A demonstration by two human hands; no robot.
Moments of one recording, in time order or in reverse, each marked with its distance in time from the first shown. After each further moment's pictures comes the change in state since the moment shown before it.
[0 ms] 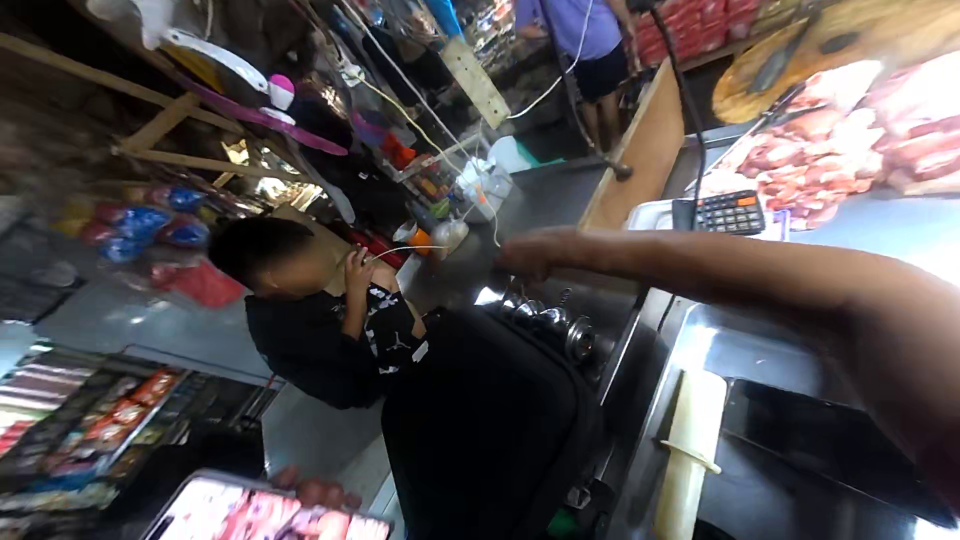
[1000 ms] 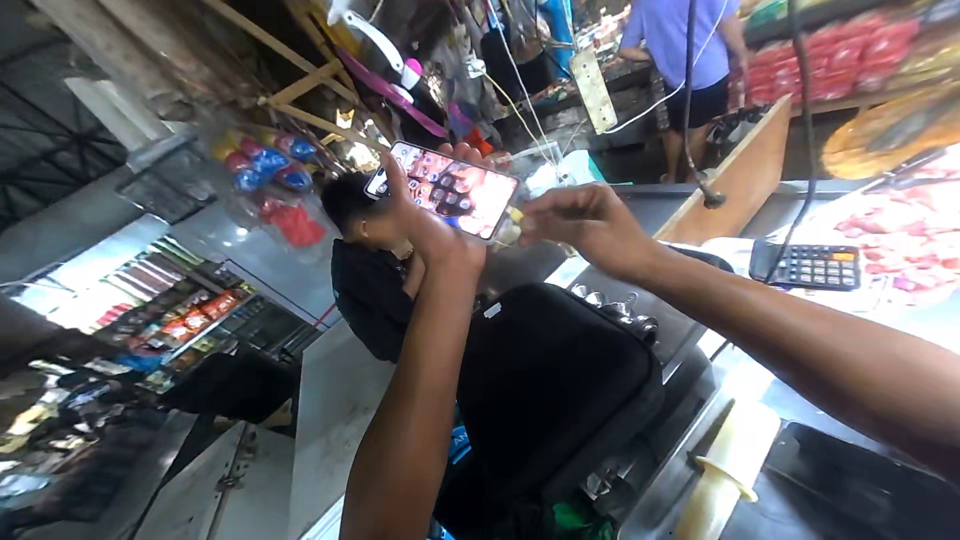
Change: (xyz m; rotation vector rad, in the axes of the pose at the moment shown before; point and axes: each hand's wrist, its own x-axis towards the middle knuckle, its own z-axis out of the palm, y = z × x) left_hand 0.213 -0.013 0.164 -0.479 0.128 0.097; right_hand -0.048 -0.102 -0.034 1.152 0.847 -0.489
